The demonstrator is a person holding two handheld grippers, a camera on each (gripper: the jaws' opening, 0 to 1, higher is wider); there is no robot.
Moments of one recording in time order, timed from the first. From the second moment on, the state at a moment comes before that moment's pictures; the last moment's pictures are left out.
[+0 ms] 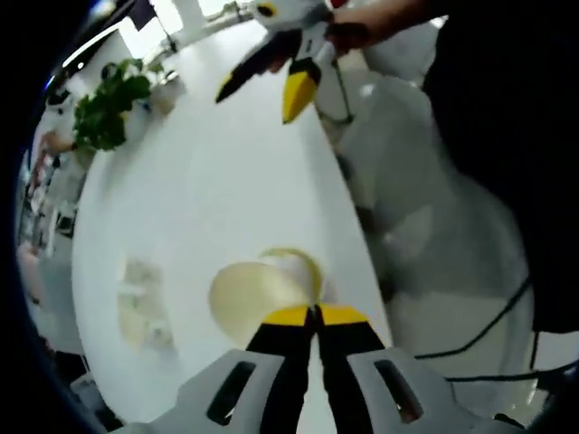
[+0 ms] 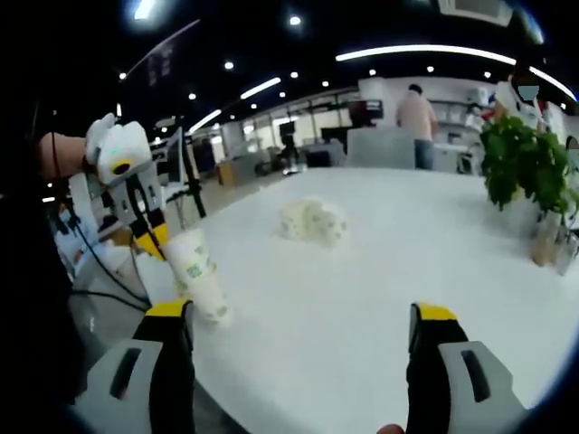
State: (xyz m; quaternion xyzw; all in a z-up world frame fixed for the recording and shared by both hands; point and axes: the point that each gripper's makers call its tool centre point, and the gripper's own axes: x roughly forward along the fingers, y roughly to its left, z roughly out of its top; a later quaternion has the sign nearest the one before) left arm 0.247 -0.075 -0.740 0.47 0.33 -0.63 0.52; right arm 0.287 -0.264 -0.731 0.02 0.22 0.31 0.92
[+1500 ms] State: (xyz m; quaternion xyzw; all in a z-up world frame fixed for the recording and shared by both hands) left arm 0.235 -0.087 -0.768 0.44 0.37 -0.65 0.50; right arm 0.272 -0.273 -0.739 0.04 0.22 0.31 0.92
